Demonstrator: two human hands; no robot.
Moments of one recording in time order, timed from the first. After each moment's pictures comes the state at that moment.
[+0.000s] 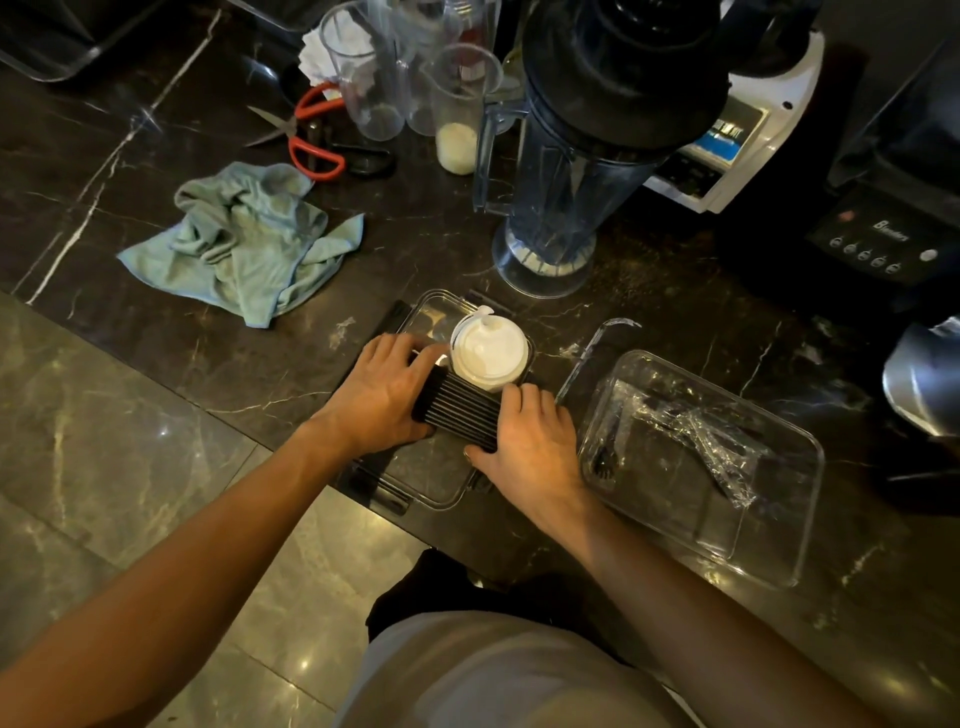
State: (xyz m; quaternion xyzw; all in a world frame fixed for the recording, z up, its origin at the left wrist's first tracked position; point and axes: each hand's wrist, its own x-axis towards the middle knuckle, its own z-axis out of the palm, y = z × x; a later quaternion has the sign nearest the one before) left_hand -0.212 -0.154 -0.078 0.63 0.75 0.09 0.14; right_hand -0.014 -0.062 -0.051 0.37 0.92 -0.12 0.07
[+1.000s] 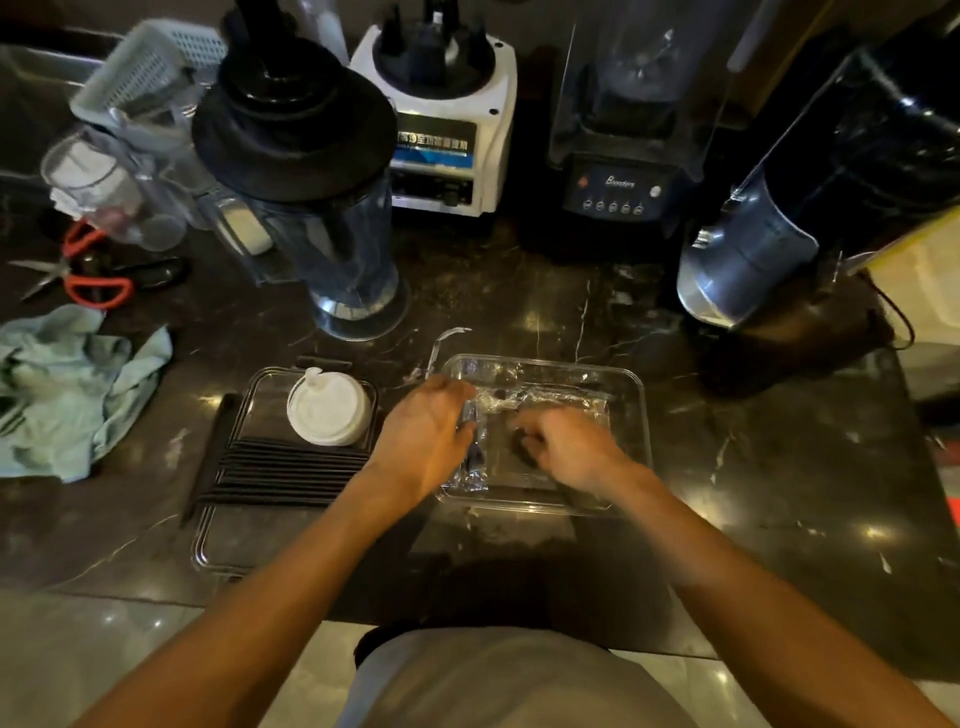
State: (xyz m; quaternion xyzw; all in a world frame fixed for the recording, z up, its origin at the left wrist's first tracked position) left_hand -0.040 -0.030 -0.012 0.66 0.70 0.17 0.21; right_hand 0.157 0.045 -0.032 0.47 0.81 -0.33 0.13
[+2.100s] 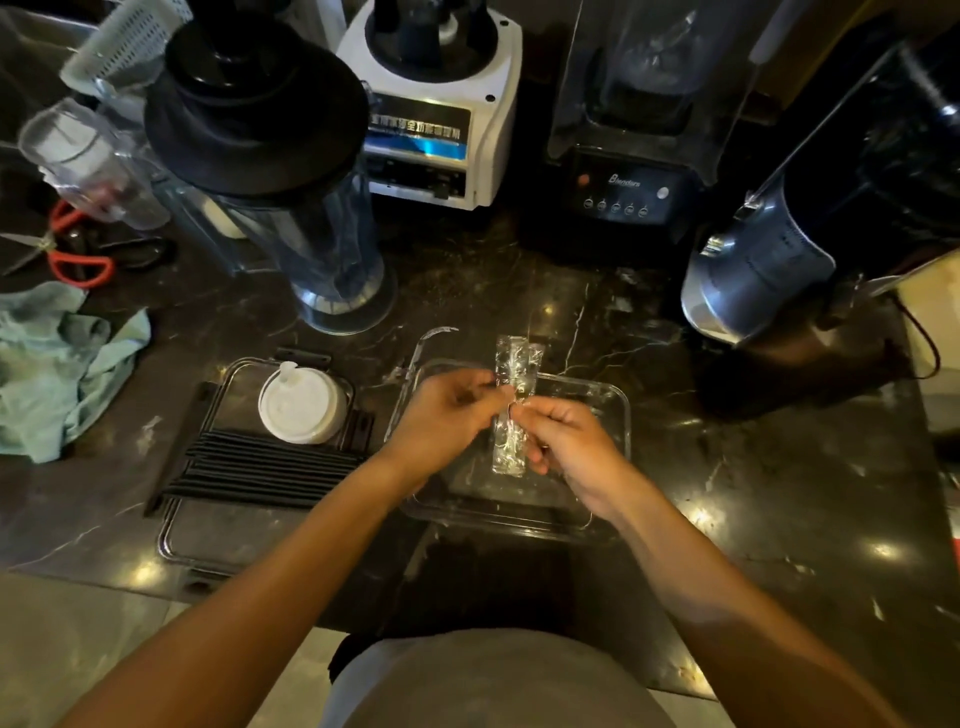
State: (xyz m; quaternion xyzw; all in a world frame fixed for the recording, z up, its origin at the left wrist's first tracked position) left_hand 0.004 0.007 -0.001 0.34 0.64 0.41 0.56; right_hand 0.178 0.059 -0.016 0.46 0.49 -0.72 -0.15
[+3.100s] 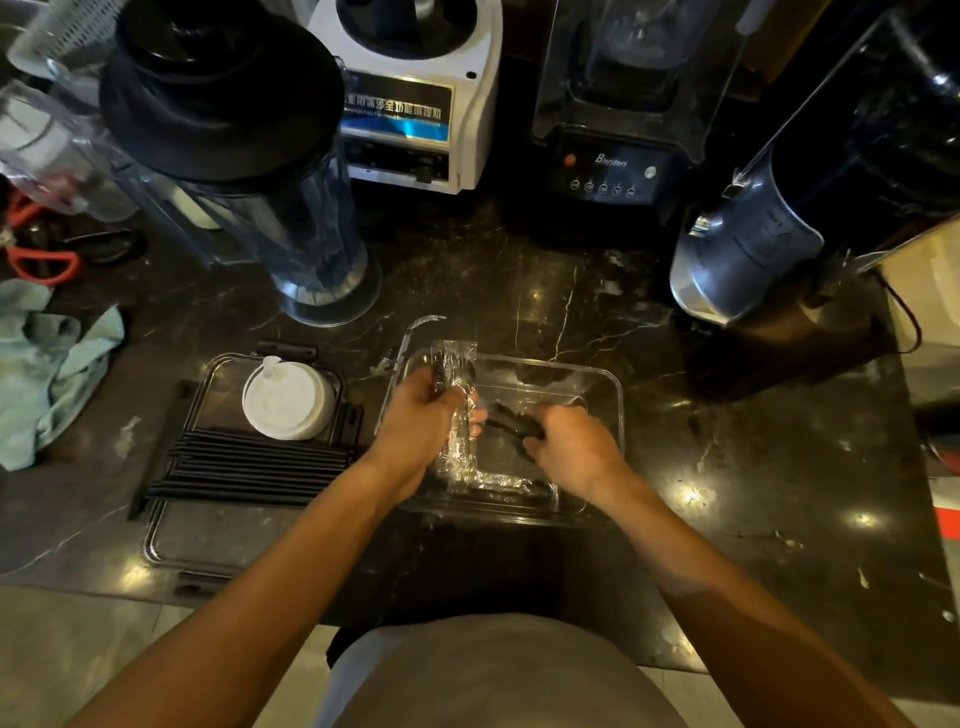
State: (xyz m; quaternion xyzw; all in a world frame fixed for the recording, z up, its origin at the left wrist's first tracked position) left_hand 0.002 0.001 -0.024 0.19 0.65 0.45 0.58; right_hand 0.186 0.063 -0.034 0.55 0.75 -0.33 0.12
